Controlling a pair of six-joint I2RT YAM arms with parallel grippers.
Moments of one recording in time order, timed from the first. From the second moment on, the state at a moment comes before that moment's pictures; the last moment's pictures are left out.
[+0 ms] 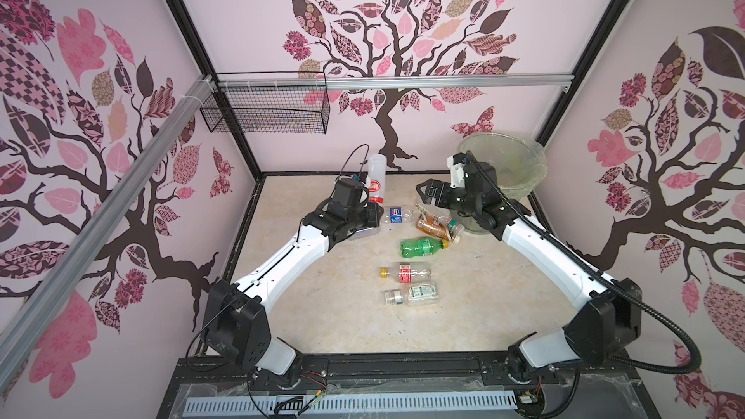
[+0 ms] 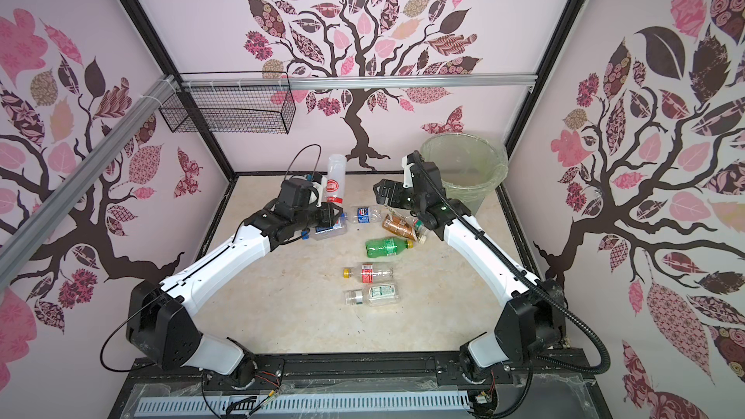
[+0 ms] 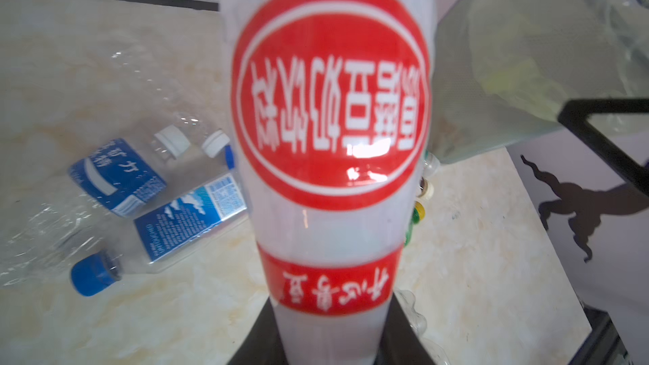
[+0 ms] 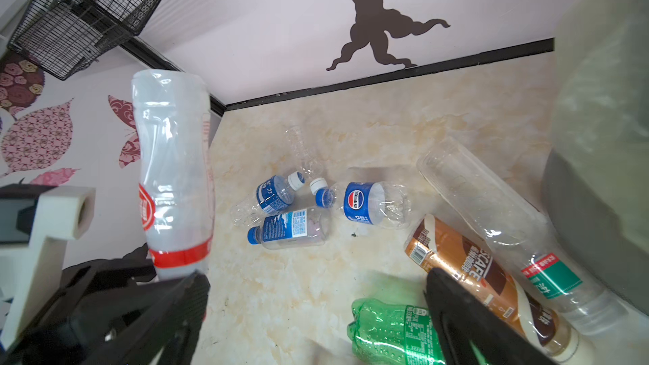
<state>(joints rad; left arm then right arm) -0.55 1.49 1.26 -0.40 0.12 -0.41 0.42 1.46 1.32 -0.31 -0.19 0.54</state>
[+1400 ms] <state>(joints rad) -0.69 1.42 1.20 -0.33 0.20 -0.40 0.45 1.64 1.47 -0.13 -0.42 0.75</state>
